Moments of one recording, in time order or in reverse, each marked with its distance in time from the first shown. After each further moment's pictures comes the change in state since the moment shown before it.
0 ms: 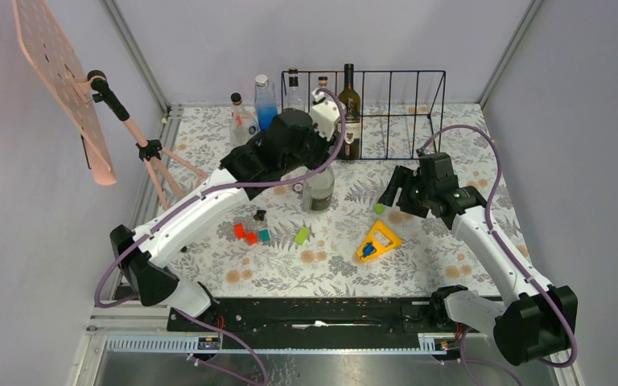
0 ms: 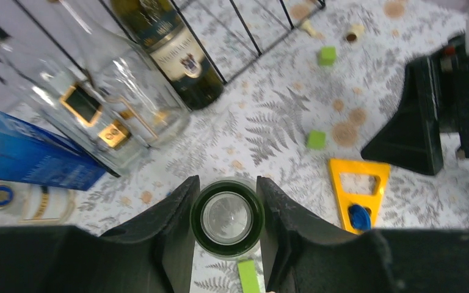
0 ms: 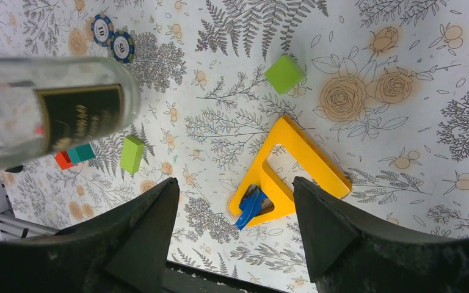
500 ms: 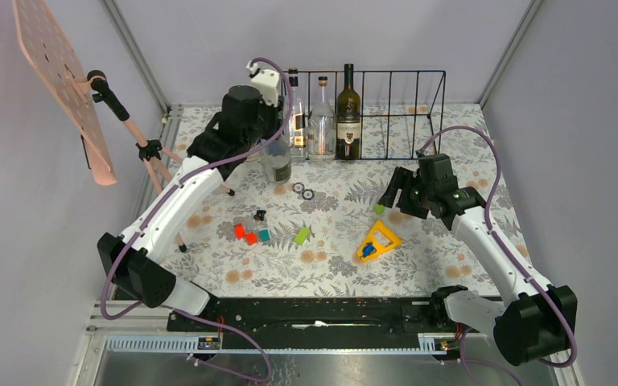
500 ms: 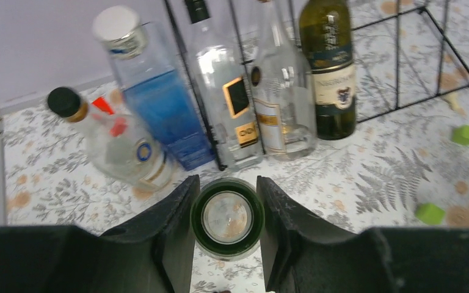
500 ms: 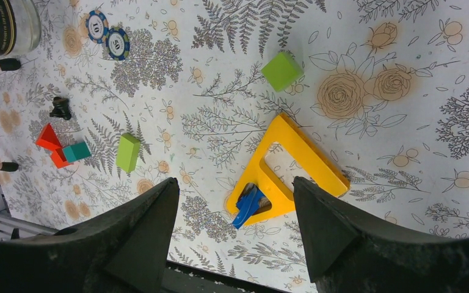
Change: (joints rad) left arm 0.307 -0.028 -0.020 0.088 -0.058 -0.025; right arm 0.000 -0.002 -0.012 0.000 0.000 -0.004
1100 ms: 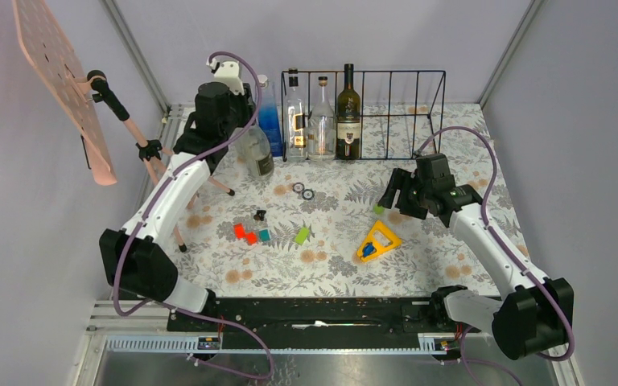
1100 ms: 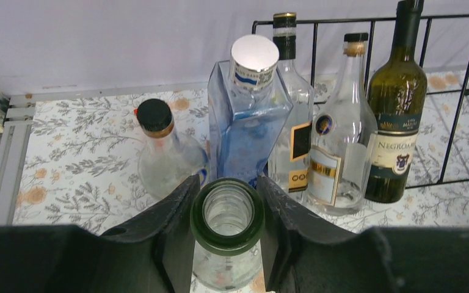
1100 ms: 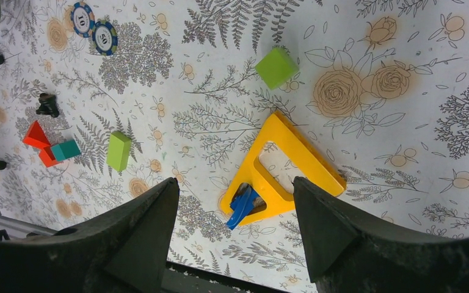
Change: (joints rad) left arm 0.246 -0.007 -0.146 0.240 0.059 -0.081; right arm 0.000 0.032 -0.001 0.000 -0.001 -0.011
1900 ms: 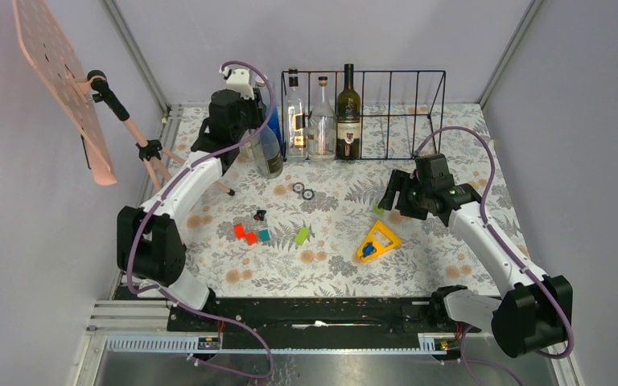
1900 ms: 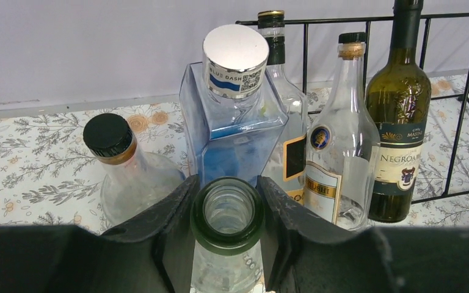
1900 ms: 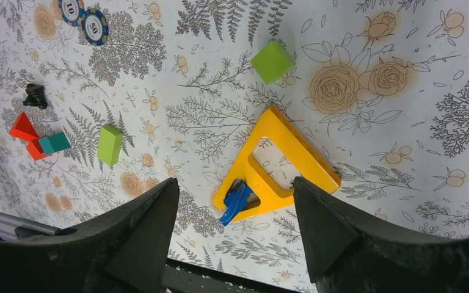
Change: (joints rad) left arm 0.010 0.121 -0.090 0.265 0.054 -0.012; right arm 0.000 0.015 0.005 -0.017 -0.002 -0.032
